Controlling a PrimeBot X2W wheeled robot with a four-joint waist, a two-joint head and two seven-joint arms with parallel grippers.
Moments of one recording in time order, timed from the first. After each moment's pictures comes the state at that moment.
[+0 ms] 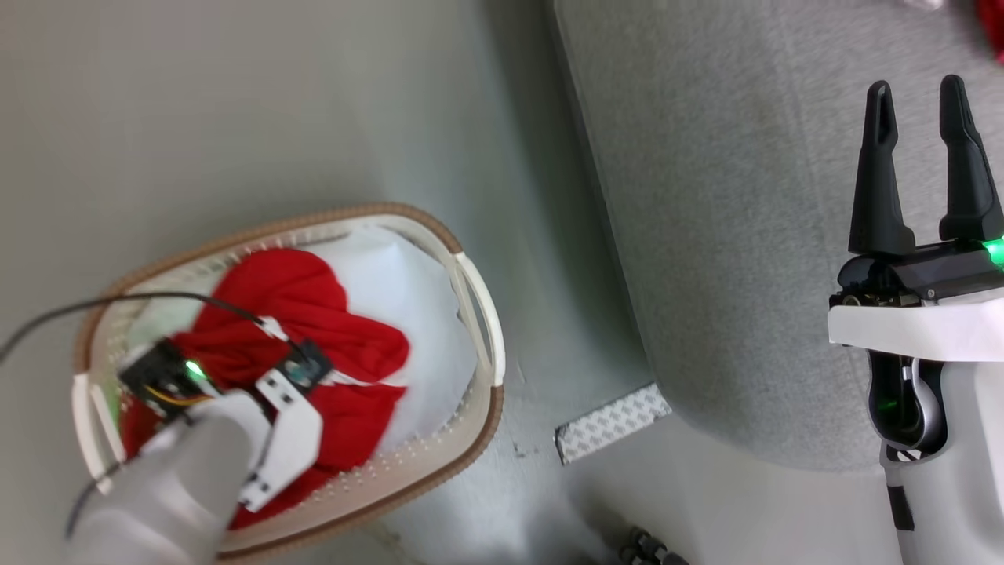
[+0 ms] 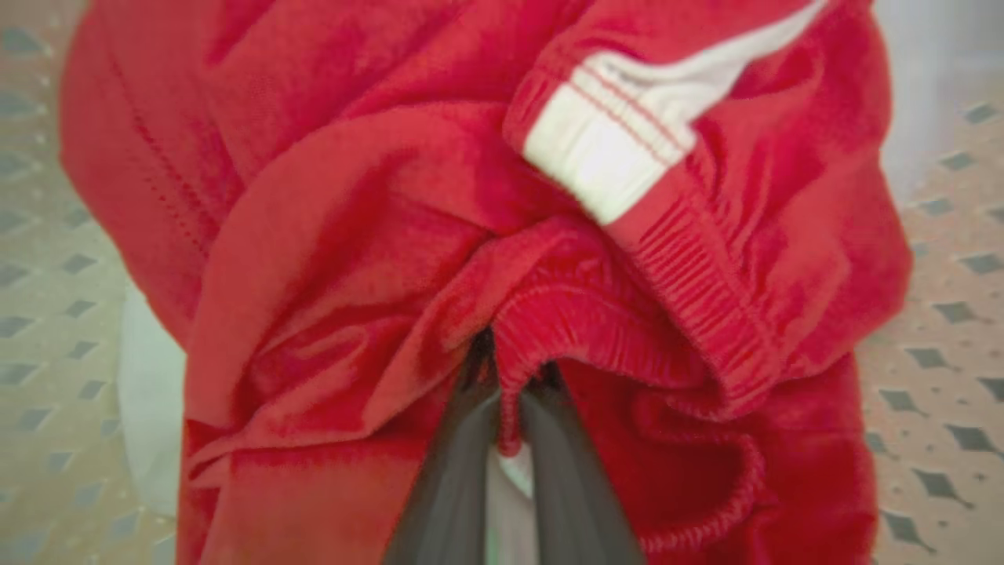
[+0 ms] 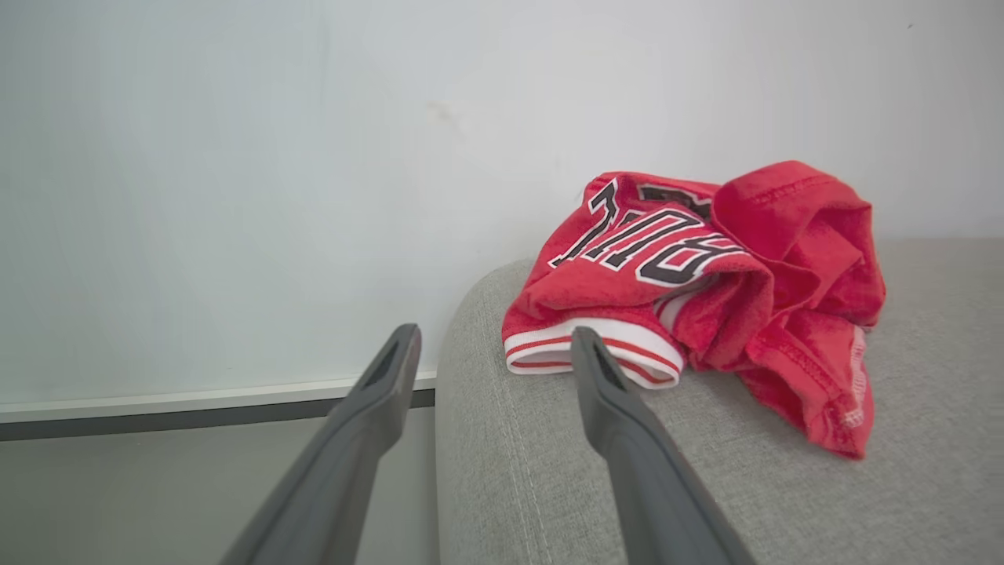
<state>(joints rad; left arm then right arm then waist) -0.91 0.28 -0.87 1.29 0.05 -0.12 0.07 -0.55 -0.05 0.06 0.08 0.40 0.13 -0.26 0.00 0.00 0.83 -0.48</state>
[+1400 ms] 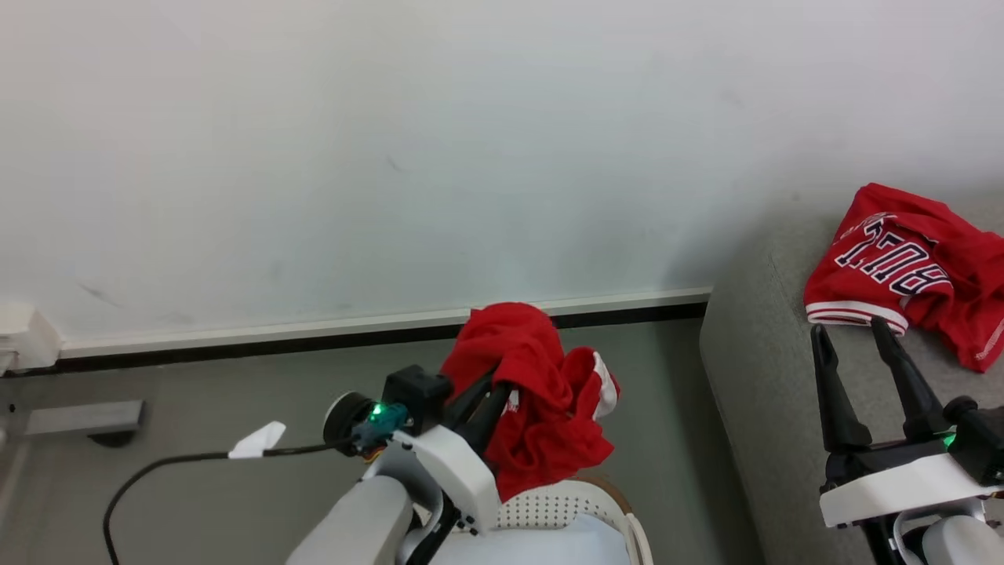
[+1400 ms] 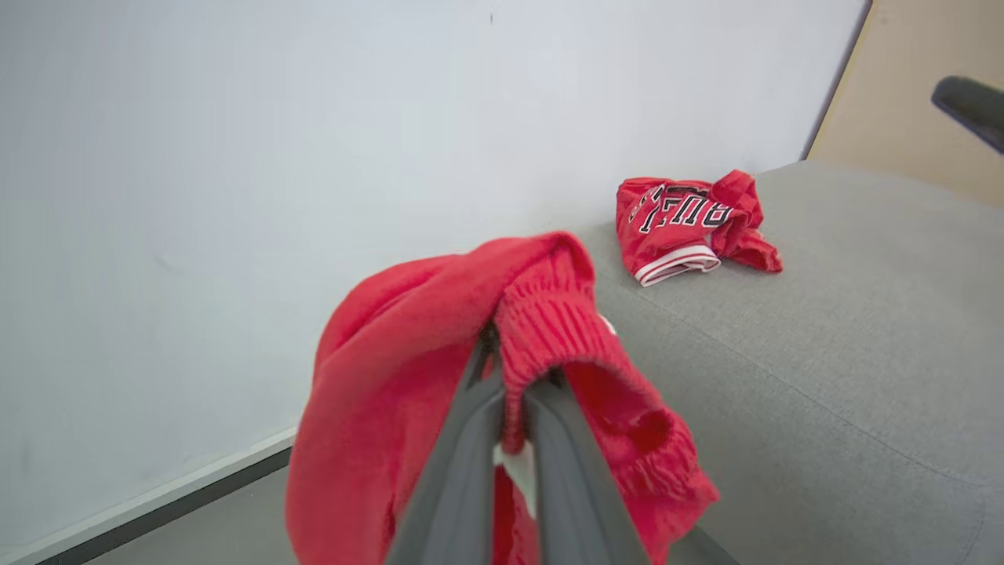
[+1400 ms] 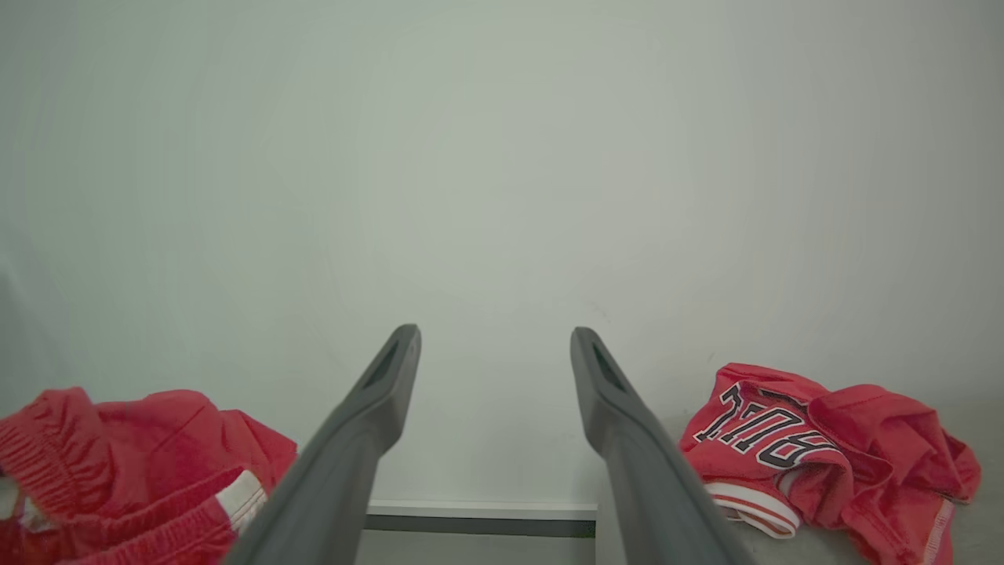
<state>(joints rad) -0.56 0.08 -0.64 0.68 -0.34 -0.12 -0.26 -0.26 -0.20 0.14 0.26 0.41 0.13 -0.26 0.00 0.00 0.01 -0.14</state>
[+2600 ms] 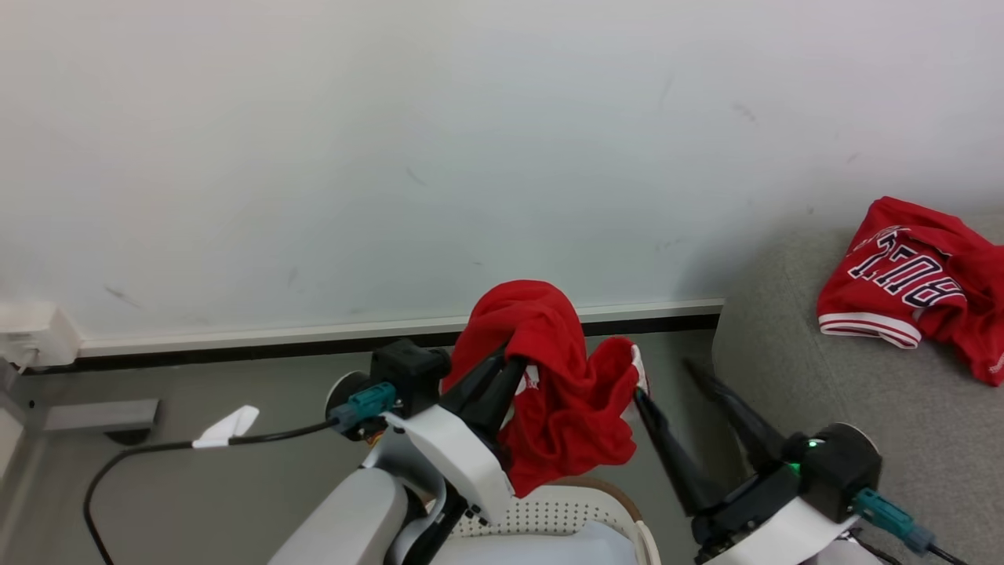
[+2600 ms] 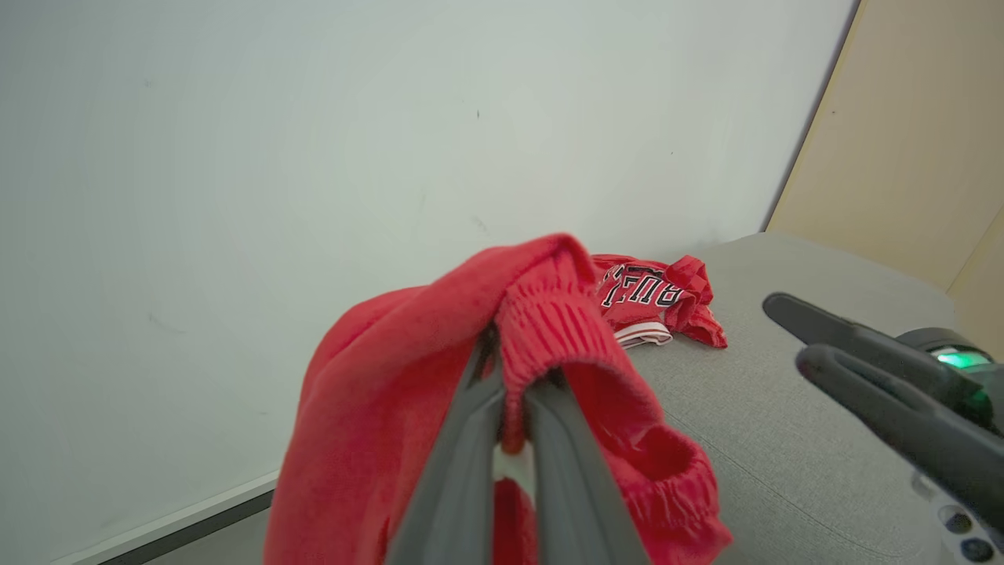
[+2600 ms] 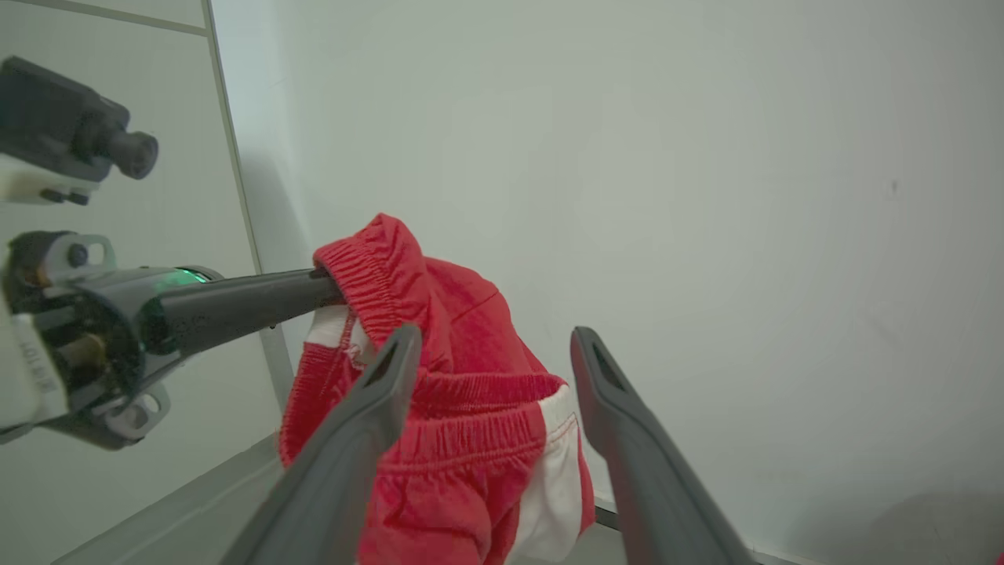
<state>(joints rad) -0.48 0.14 -0.61 0.29 -0.47 -0.07 -0.10 -0.28 -0.23 0.55 0.16 0.50 0.13 -0.26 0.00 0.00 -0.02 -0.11</state>
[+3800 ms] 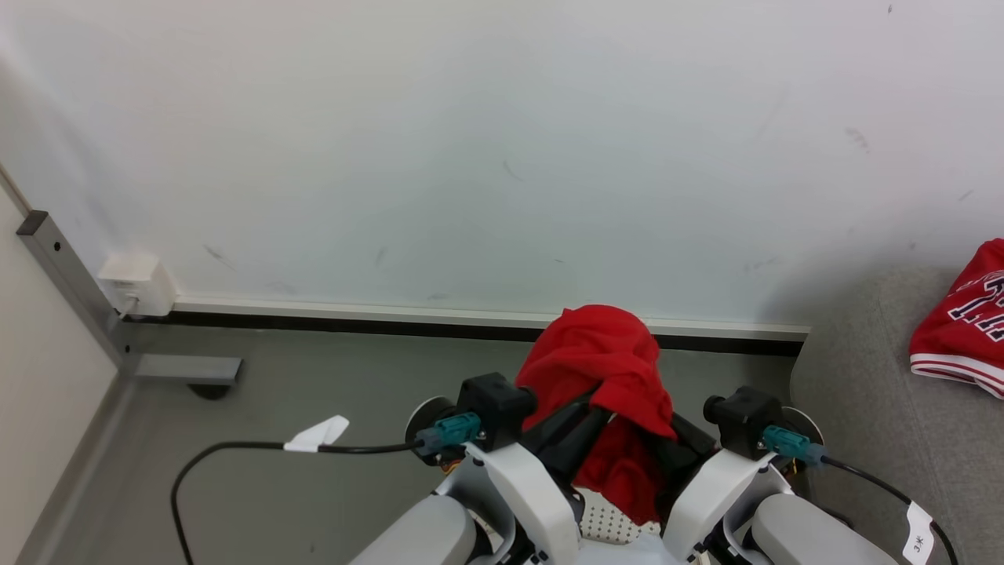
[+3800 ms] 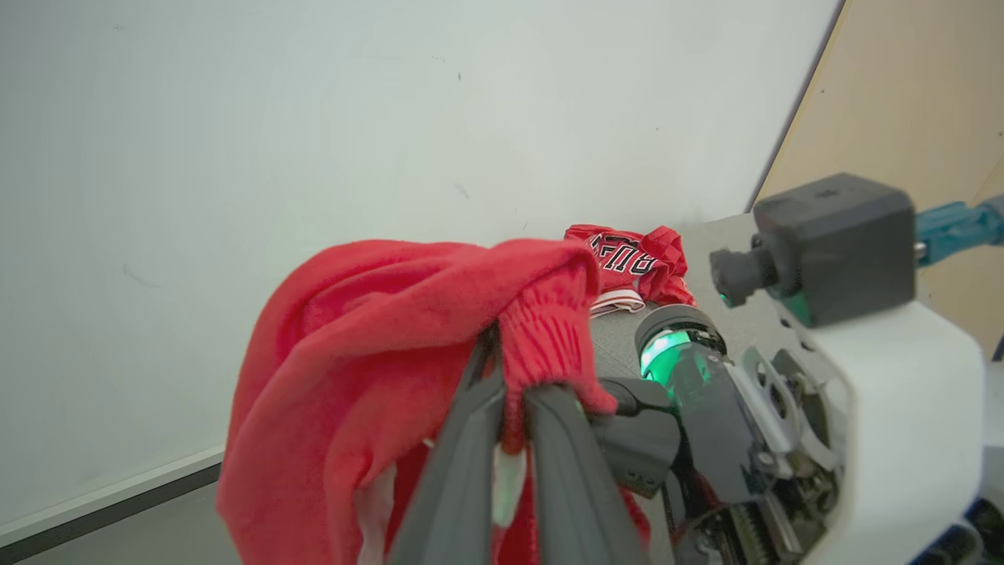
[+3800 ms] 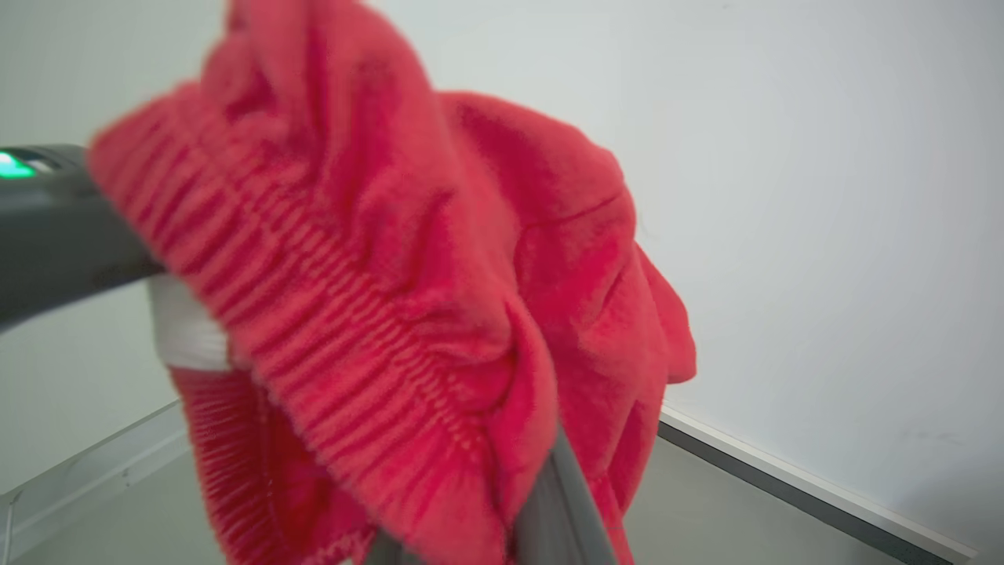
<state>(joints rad) -0.50 0.08 -0.76 0.33 -0.50 -0.10 -0.09 -0.58 -0.19 0.88 0.63 0.71 0.13 -0.26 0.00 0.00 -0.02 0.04</state>
